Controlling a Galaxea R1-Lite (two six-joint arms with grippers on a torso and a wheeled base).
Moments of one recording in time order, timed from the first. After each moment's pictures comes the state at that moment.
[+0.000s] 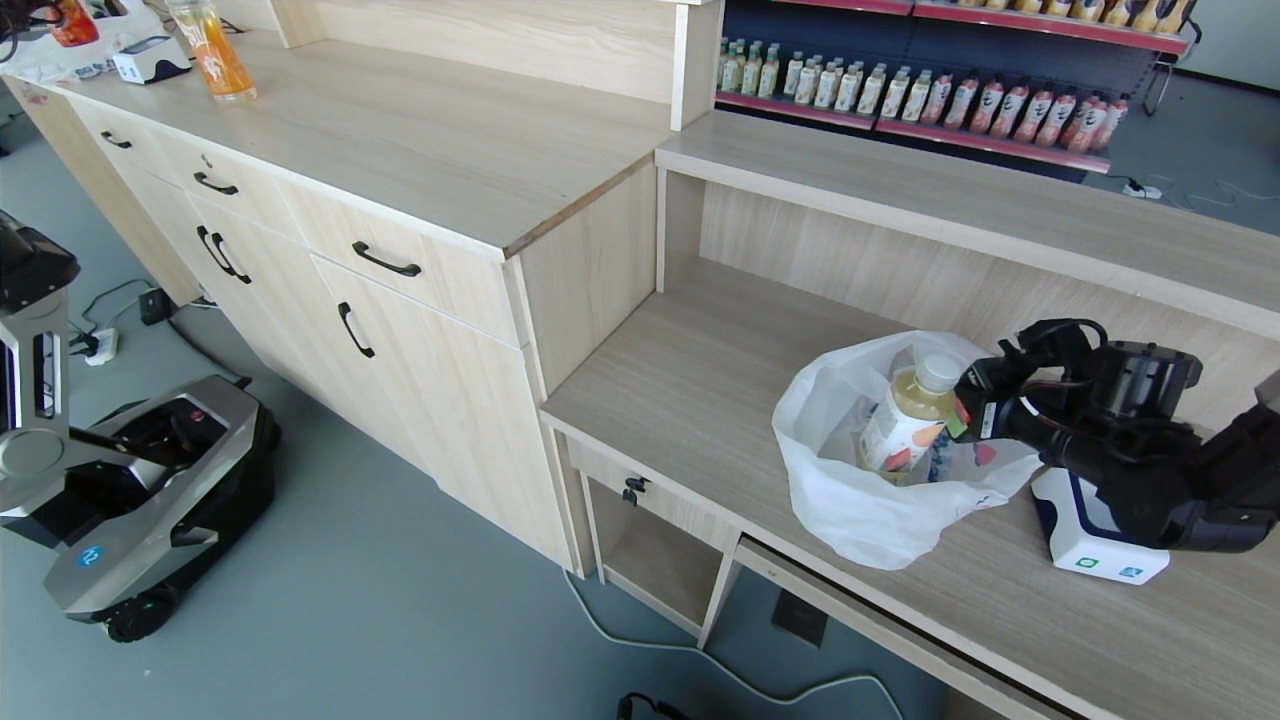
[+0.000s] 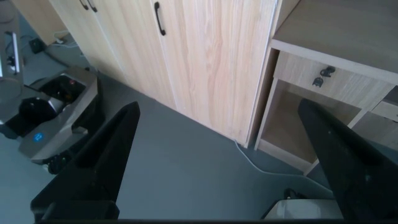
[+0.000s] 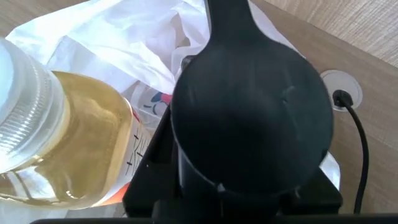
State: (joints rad) left arm 0.00 0.00 0.00 -0.06 0.03 0.08; right arm -0.11 2.13 -0.88 -1.11 0.15 -0.13
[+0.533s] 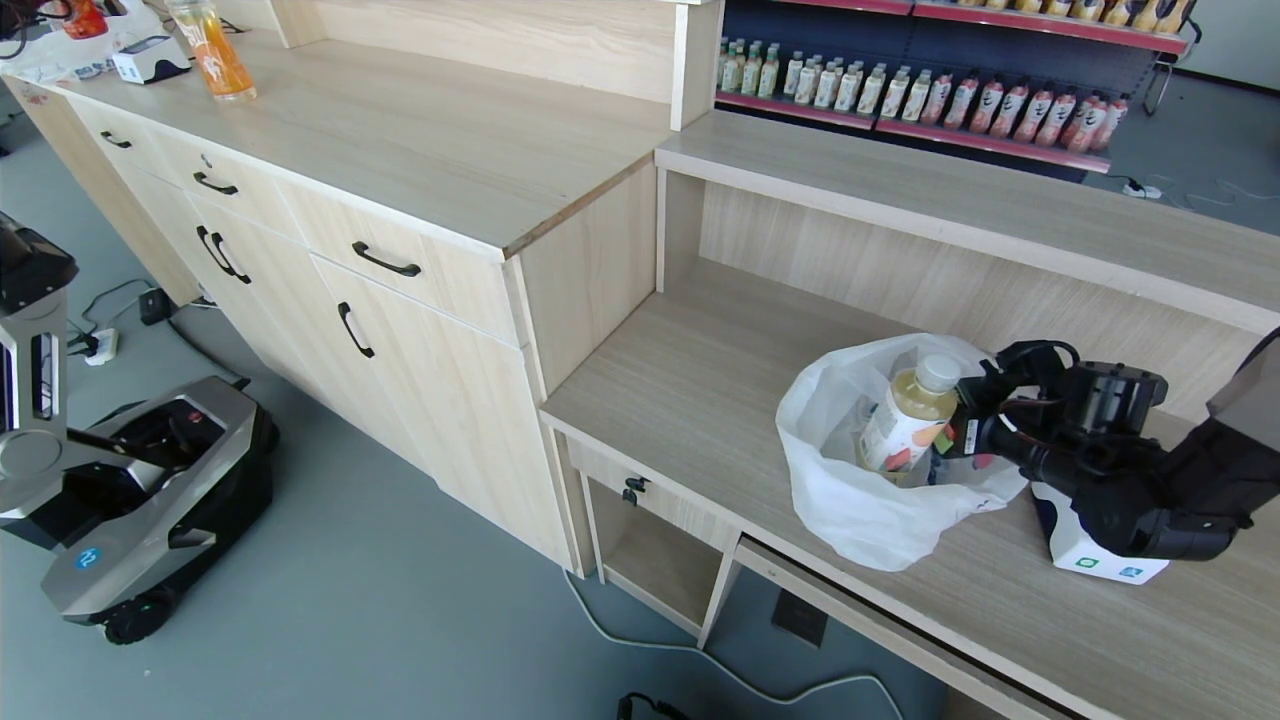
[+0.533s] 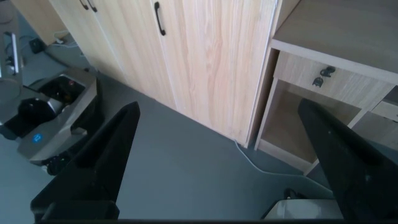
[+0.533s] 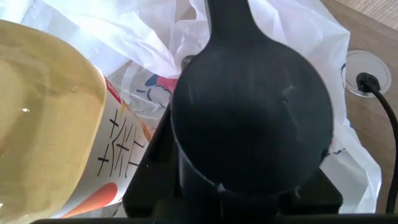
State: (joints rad) left arm 0.00 0.00 0.00 -0.06 0.03 0.08; right arm -0.10 2.22 -0.91 -1.13 0.16 -0.13
